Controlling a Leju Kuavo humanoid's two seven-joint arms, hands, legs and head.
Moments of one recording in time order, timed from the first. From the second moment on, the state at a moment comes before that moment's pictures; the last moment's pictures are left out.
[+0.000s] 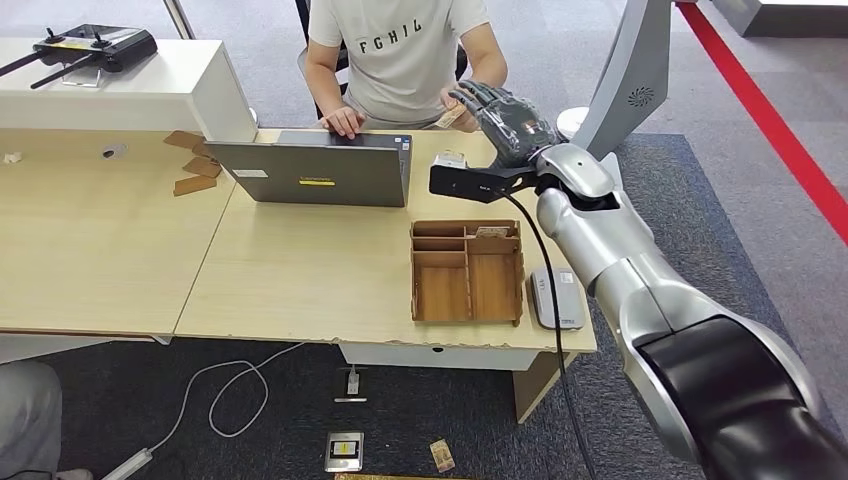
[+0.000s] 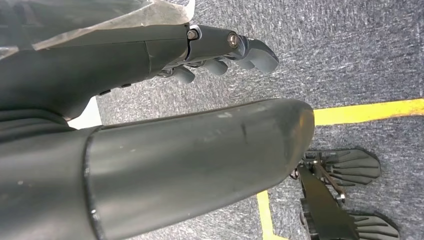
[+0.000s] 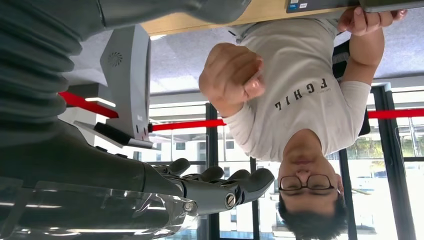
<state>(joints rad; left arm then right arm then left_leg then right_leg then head) -0.19 0.23 -1.12 -0.19 0.93 0.07 0.14 -1.18 0.01 0.65 -0.35 1.03 -0.16 -0.33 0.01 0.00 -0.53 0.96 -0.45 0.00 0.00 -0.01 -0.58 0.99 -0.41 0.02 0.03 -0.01</state>
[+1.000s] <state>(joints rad) -0.17 0.23 -1.12 -0.19 0.94 0.07 0.13 -1.16 -0.05 0.69 -0.40 1.05 0.01 -0.35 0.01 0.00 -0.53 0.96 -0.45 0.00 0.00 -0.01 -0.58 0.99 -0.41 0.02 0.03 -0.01</state>
